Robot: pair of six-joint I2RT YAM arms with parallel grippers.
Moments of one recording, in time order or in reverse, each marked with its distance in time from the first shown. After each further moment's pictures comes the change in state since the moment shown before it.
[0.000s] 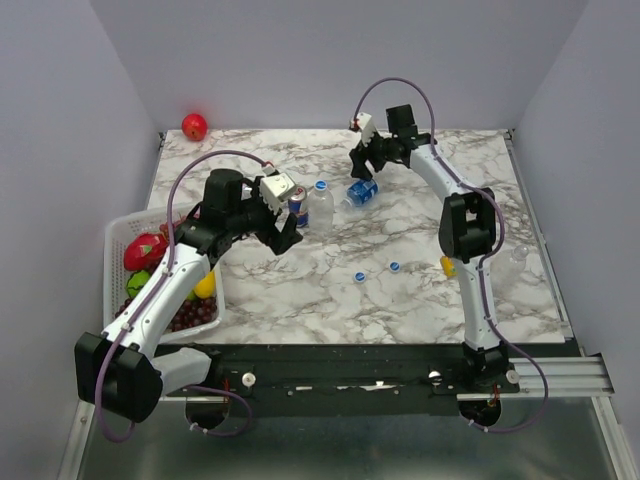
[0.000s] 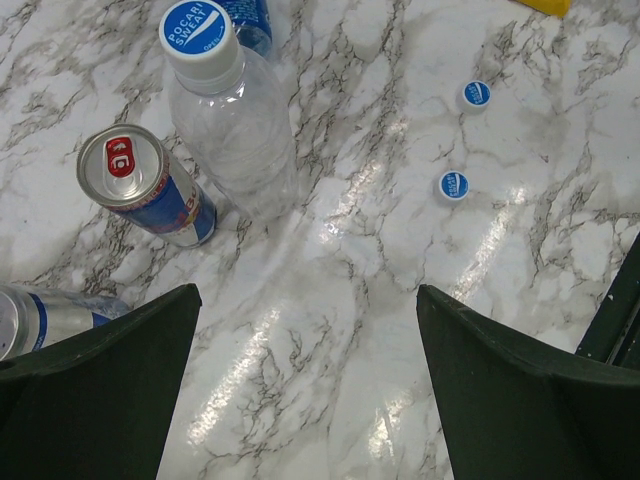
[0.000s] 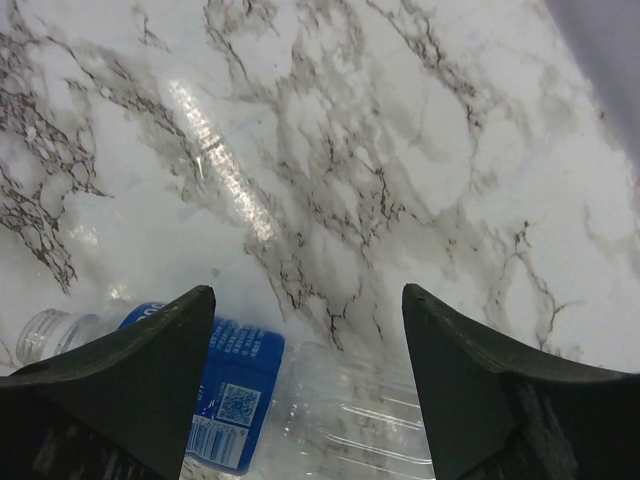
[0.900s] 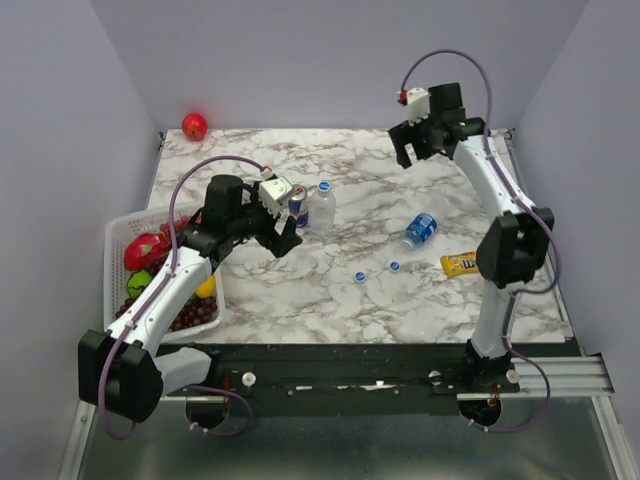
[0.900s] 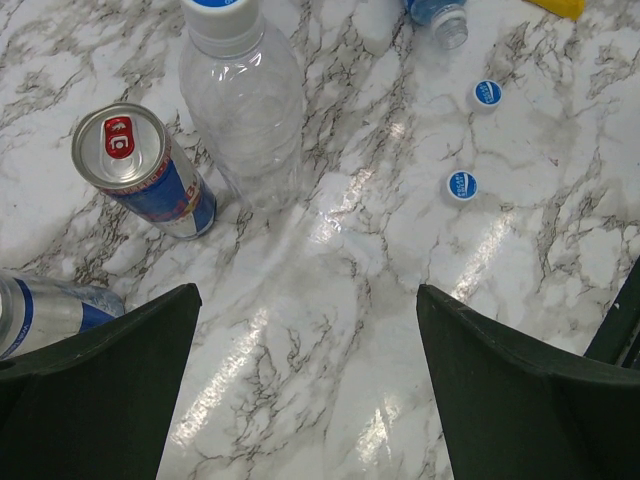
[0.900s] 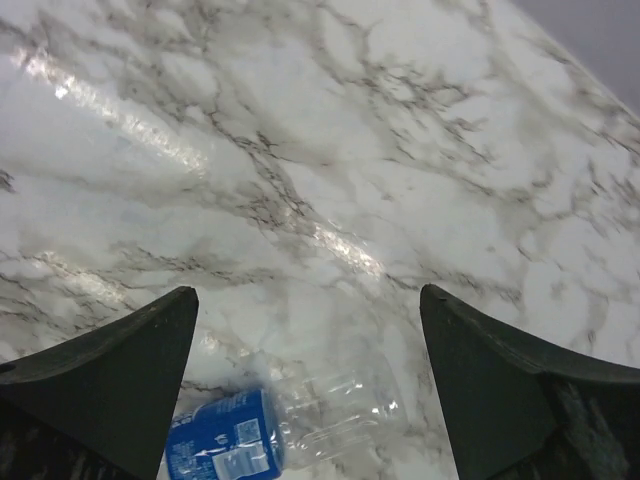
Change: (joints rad) left arm 0.012 -0.003 -0.069 0.071 -0.003 -0.034; right arm -0.060 -0.374 -0.204 -0.217 0.450 0.209
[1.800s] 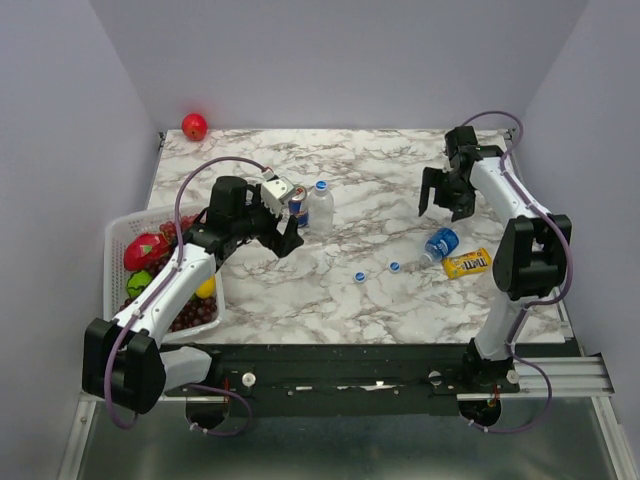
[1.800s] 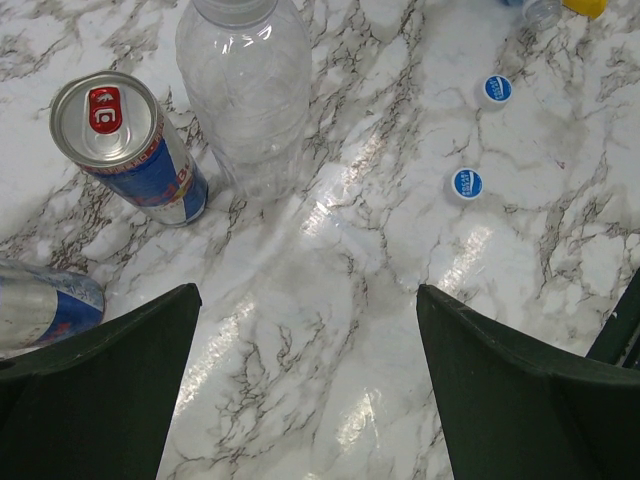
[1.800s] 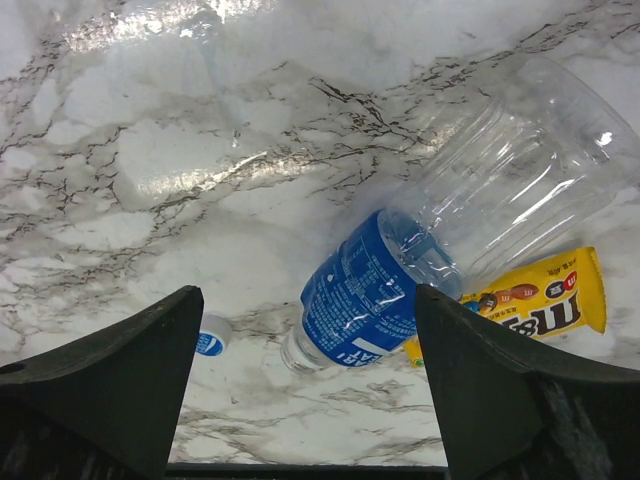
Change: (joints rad) left arm 0.000 0.041 -0.026 0.043 -0.016 -0.046; right arm -0.135 -0.196 -0.420 -0.229 0.125 0.644
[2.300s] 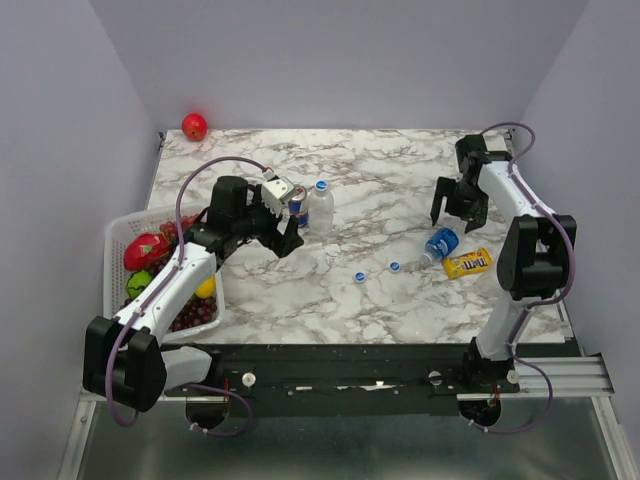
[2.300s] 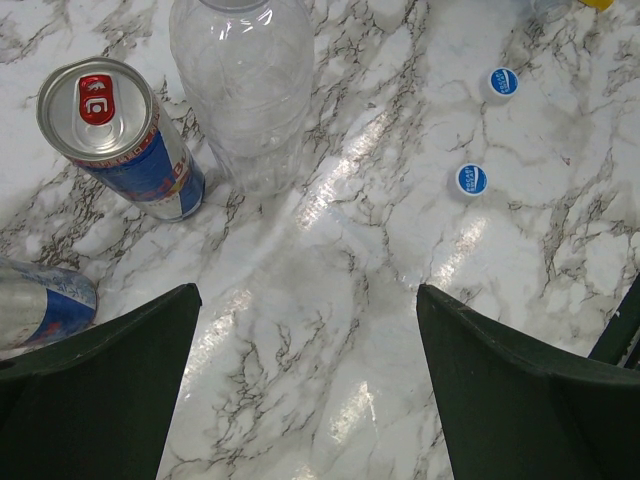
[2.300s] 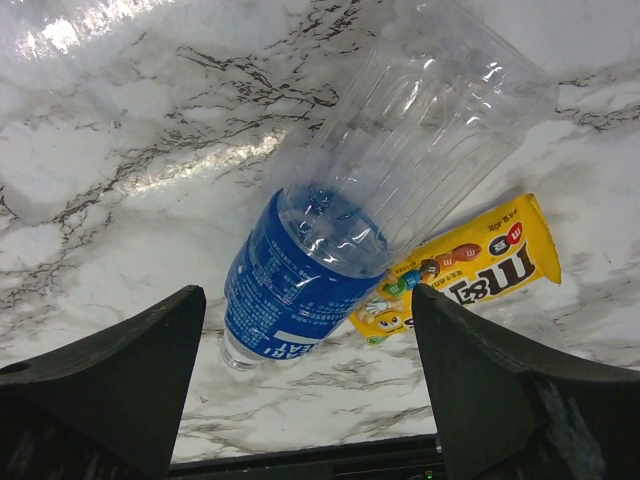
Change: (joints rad) left arm 0.000 0.017 0.001 0.001 0.000 -0.002; right arm -0.056 -0.007 -0.060 -0.043 0.071 0.042
